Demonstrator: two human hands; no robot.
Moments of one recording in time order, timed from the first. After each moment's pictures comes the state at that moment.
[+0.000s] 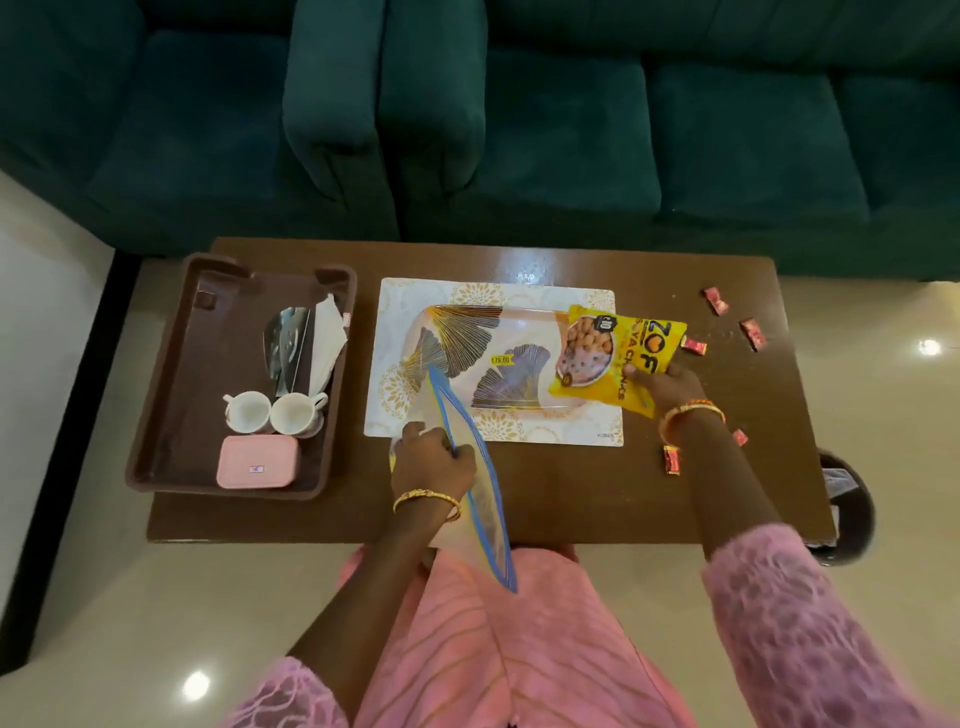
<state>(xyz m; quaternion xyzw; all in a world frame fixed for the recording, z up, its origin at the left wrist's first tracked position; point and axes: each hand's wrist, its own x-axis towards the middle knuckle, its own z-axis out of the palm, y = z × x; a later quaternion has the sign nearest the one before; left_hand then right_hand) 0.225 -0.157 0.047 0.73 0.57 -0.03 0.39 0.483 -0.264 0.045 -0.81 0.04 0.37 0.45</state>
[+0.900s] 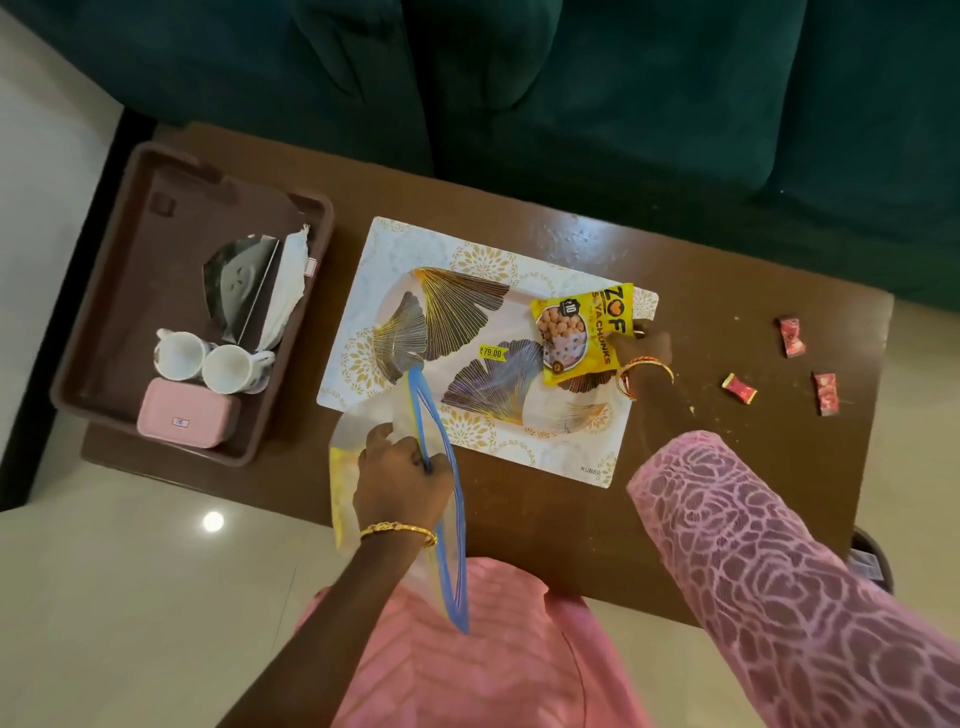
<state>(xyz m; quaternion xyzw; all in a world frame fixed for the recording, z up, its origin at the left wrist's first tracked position) 0.299 -0.173 -0.003 0.64 0.70 0.00 0.32 0.594 -0.164 -0.117 -0.89 -0.04 0.36 0.28</state>
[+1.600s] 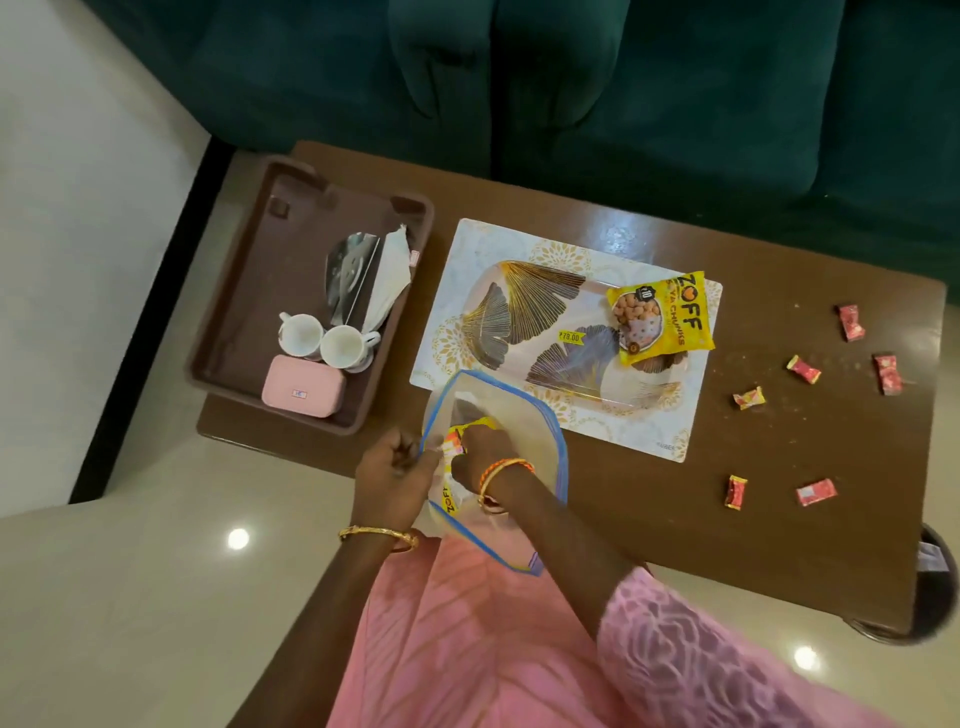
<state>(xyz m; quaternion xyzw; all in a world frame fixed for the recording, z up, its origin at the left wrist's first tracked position) 0.157 -0.162 0.043 0.53 0.66 0.17 0.50 0.273 -0.173 0.018 -0.71 -0.44 0.55 0.01</state>
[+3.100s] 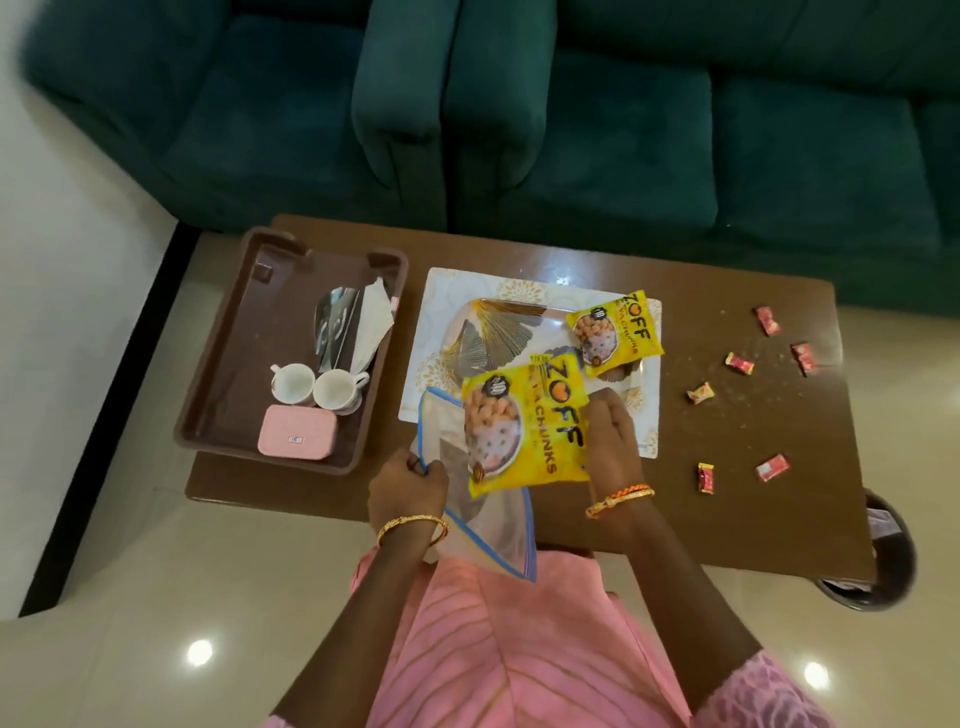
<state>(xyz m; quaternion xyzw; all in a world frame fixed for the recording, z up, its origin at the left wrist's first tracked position) 0.155 -0.167 0.043 0.57 0.73 0.09 0.38 0.330 -0.240 0.065 -0.72 -0.10 0.36 0.58</state>
